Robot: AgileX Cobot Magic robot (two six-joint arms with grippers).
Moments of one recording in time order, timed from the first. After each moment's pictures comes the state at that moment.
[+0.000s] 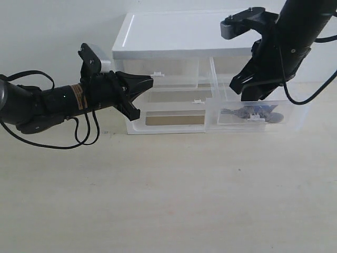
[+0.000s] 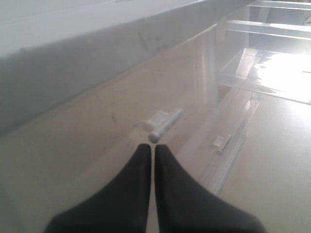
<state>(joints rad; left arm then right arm) -0.22 2.15 -1.21 0.94 -0.98 -0.40 0.31 1.77 -1.53 0.11 1.07 -0.40</state>
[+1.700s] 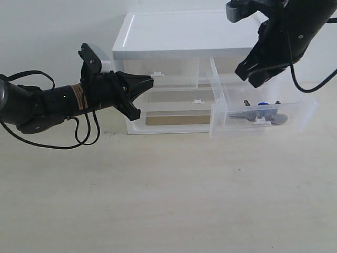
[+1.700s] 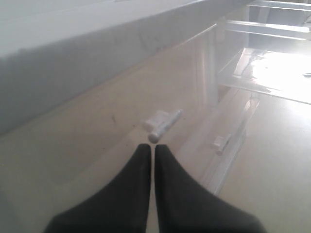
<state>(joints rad) -0.22 2.15 -1.21 0.94 -0.98 -0.40 0.31 1.71 -1.54 0.02 1.01 -0.38</state>
